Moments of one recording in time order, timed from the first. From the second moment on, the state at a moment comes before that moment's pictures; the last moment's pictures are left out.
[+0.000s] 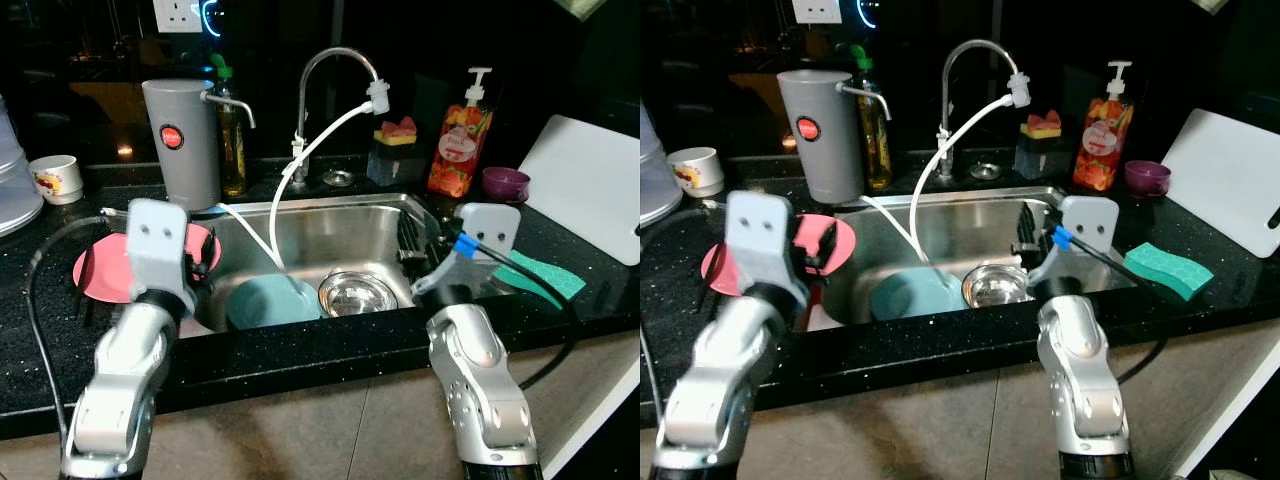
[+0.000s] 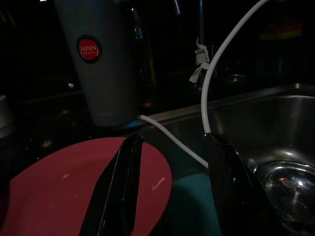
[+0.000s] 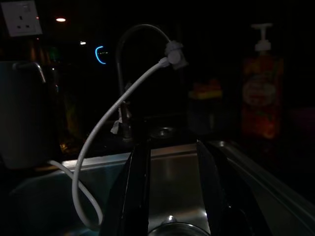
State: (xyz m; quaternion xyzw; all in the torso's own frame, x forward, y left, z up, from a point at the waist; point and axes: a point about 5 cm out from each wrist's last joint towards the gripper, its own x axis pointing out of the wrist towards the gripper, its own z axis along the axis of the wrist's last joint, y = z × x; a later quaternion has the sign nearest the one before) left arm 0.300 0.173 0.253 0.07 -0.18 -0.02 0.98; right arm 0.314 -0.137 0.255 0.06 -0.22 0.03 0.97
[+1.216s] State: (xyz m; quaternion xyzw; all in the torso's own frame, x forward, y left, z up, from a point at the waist) left arm 0.263 0.179 0.200 0.09 -0.16 -0.01 0.98; right arm 0.305 -0.147 0.199 0.05 -0.14 0.01 0.99
